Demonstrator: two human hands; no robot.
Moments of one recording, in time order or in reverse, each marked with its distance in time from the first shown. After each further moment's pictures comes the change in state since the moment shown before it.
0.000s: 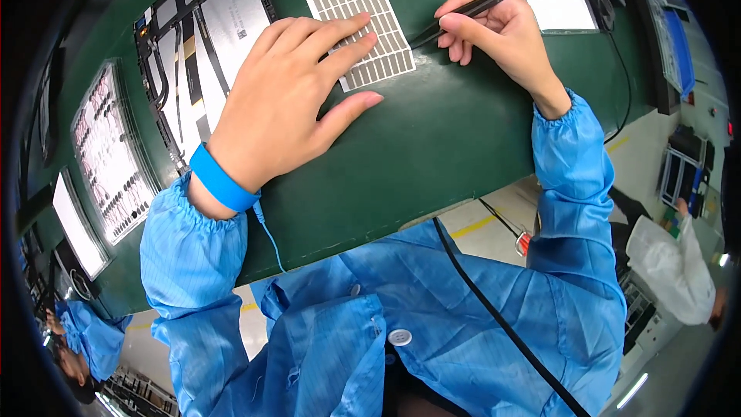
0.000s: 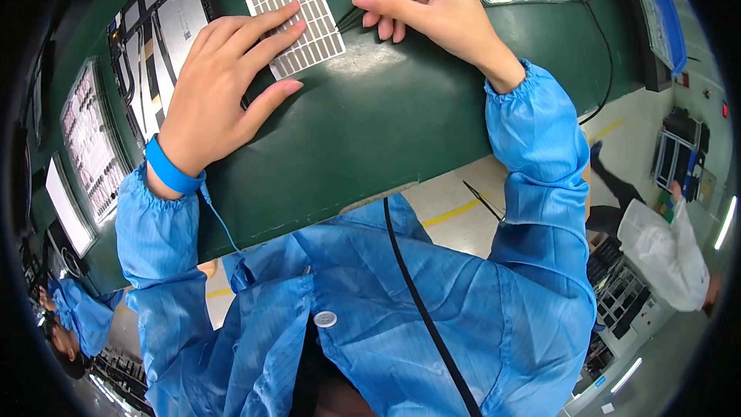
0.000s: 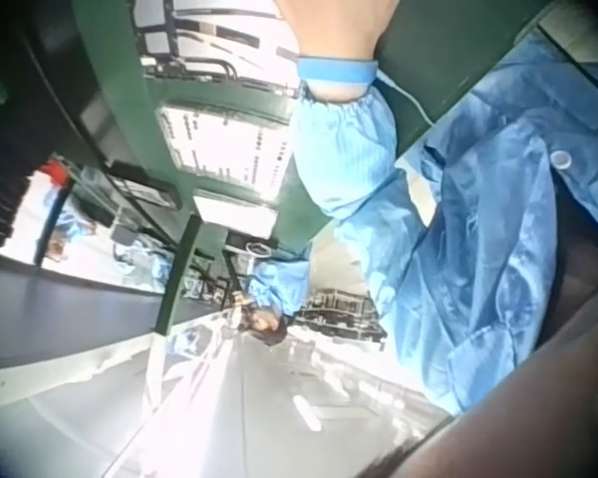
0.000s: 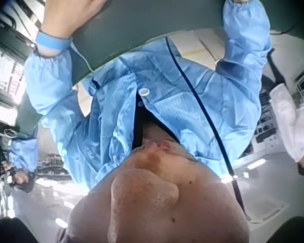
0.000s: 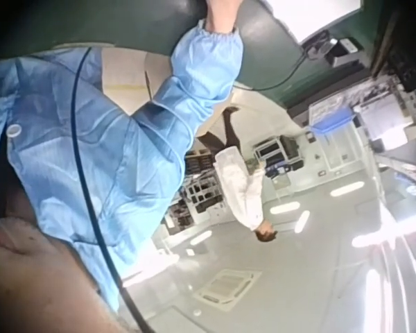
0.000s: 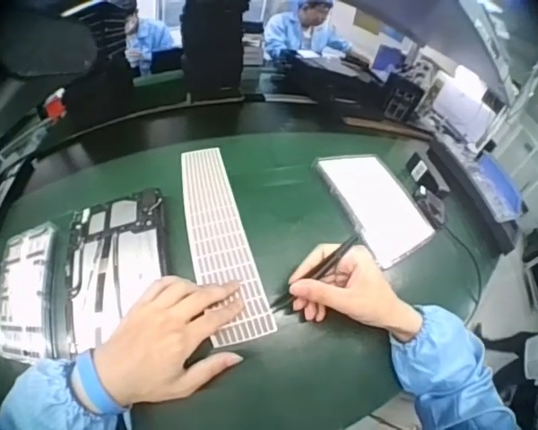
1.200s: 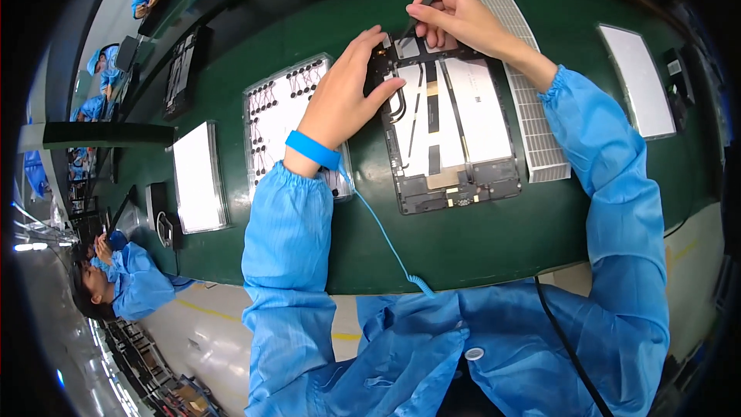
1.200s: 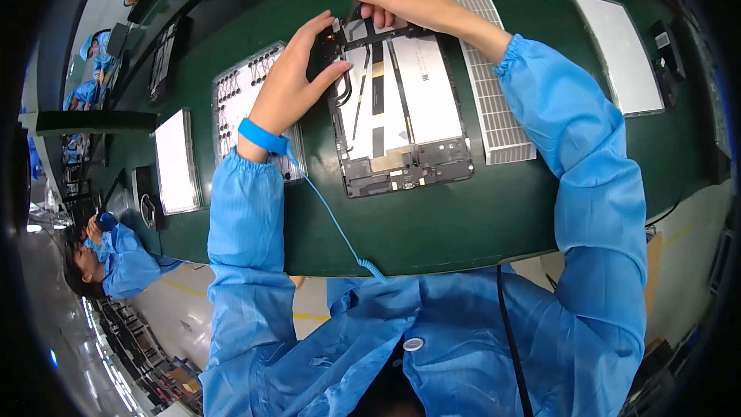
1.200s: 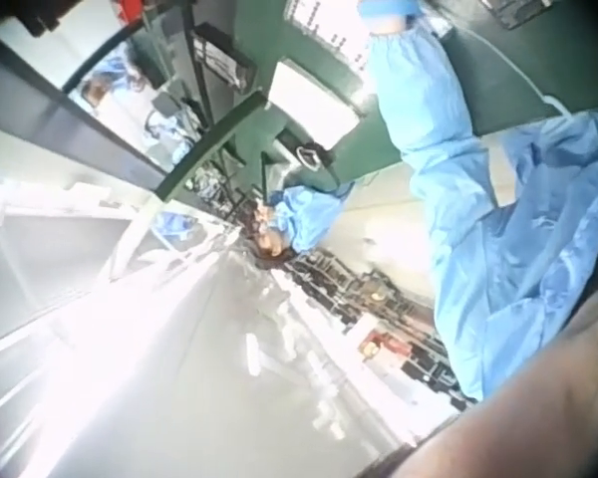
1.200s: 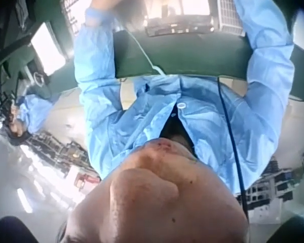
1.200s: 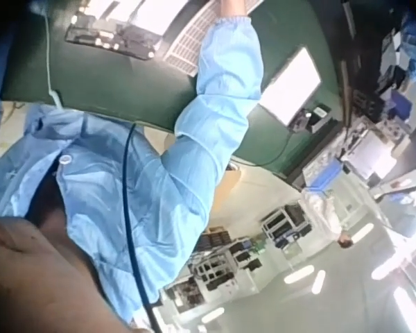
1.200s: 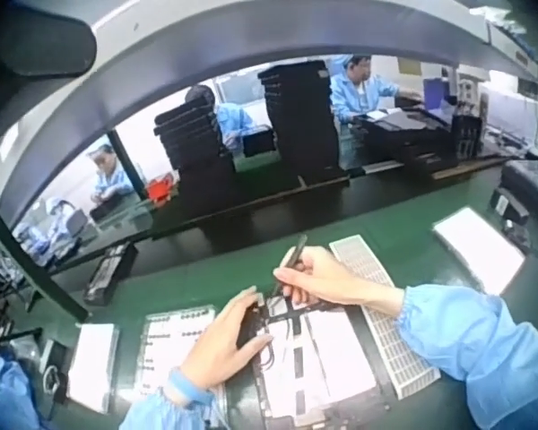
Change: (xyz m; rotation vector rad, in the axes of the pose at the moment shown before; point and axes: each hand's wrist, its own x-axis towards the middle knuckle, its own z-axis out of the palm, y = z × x) left_hand -0.086 -0.127 -0.079 -0.052 0.247 -0.381; right_hand 0.221 -0.068 0.145 -0.009 -0.146 -0.348
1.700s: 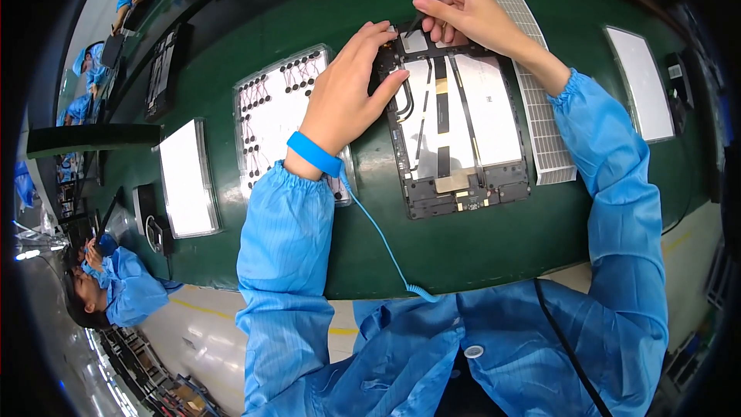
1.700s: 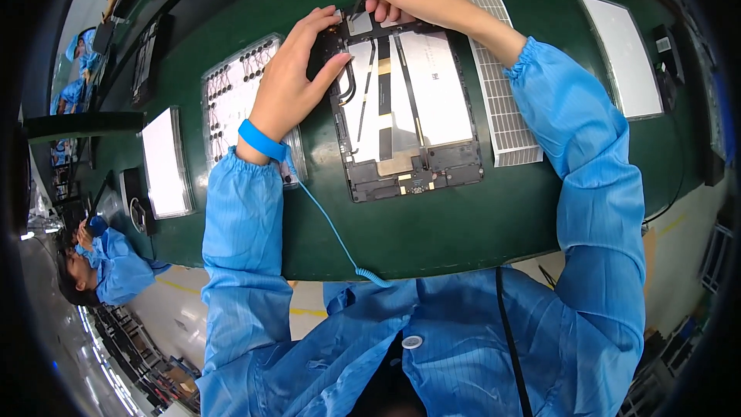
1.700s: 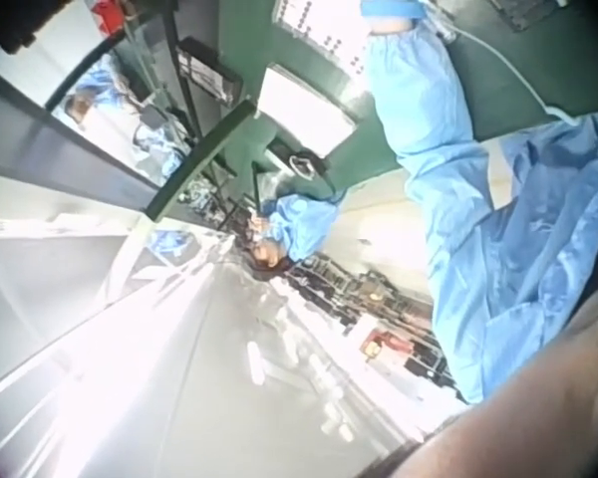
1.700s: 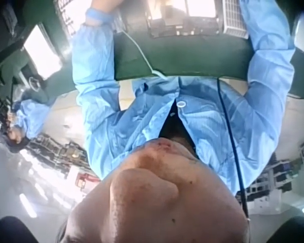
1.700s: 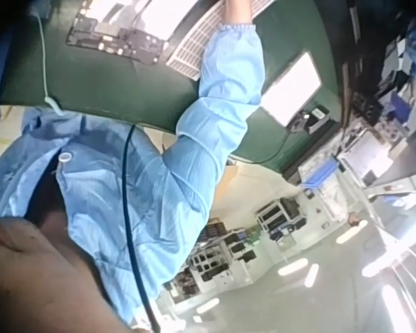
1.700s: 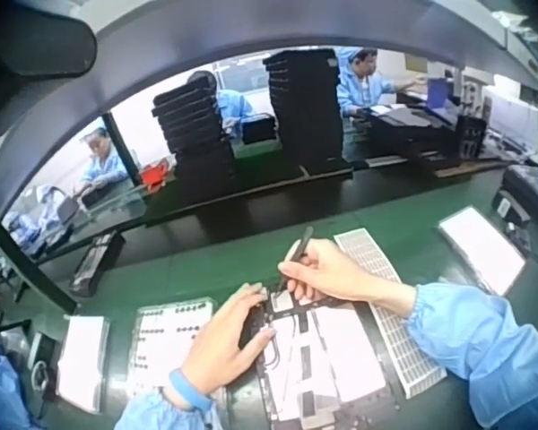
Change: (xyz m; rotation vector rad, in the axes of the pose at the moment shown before) left_hand -0.005 -0.010 0.007 -0.011 0.081 0.037; right_hand 0.003 0.006 0.005 -0.149 0.038 0.085
